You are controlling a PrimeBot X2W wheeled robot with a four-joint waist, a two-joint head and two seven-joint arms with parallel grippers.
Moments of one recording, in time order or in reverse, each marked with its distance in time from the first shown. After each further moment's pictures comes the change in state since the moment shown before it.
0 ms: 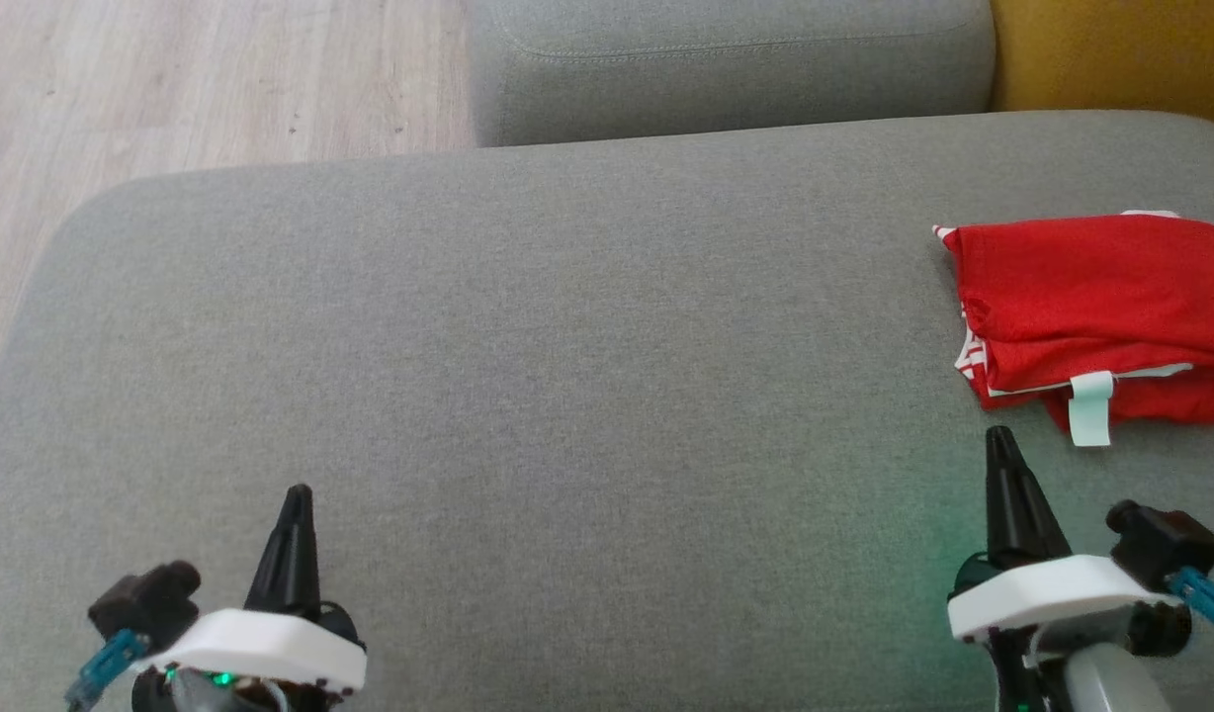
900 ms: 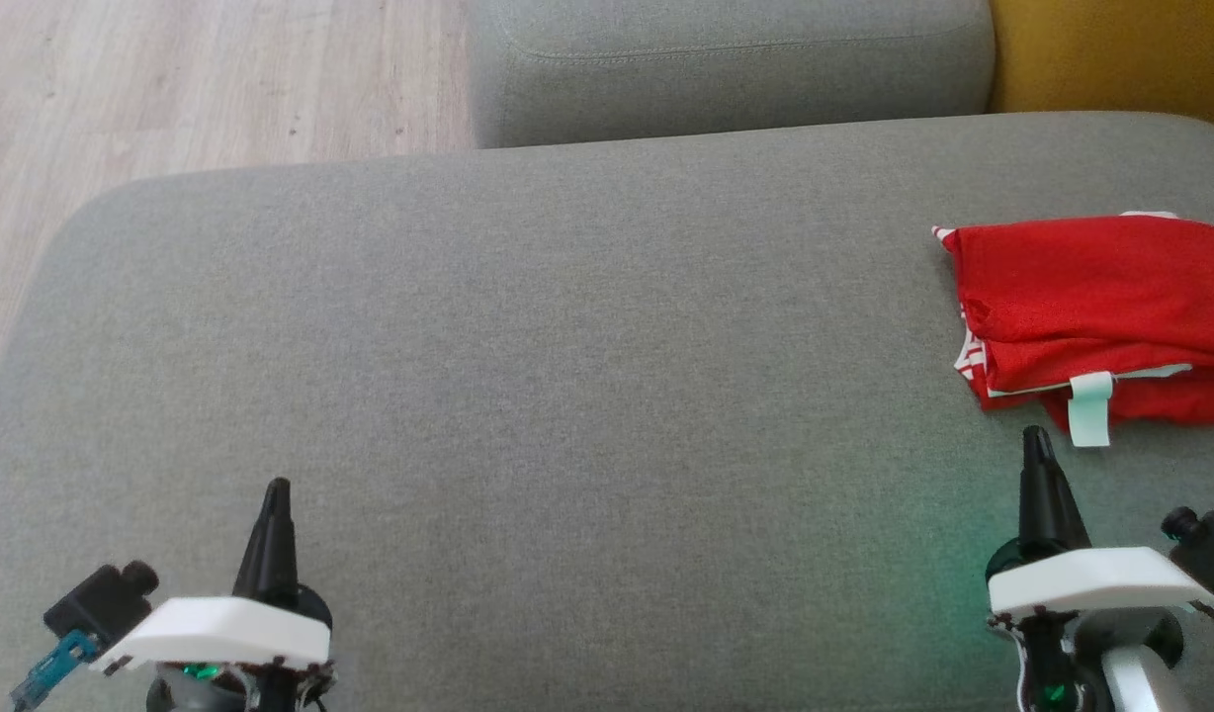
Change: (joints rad) left arm -0.023 0.000 0.041 0.008 -0.291 -0.017 0.080; right arm -0.003 0.000 -0.040 -0.015 0.328 0.000 0.077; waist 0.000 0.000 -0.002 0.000
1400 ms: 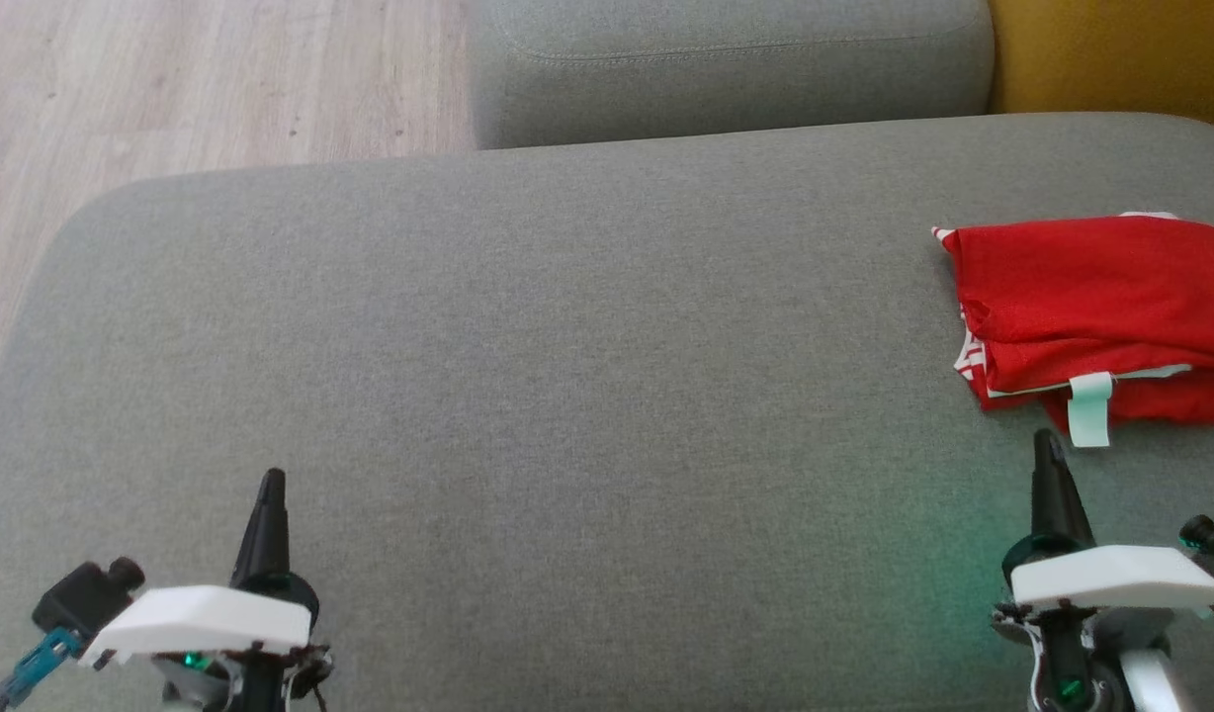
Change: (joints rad) left arm -0.020 0.000 0.013 0.004 -0.146 -0.010 0.044; right arm 0.000 0.000 -0.015 -0.005 0.165 0.000 0.043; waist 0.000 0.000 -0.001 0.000
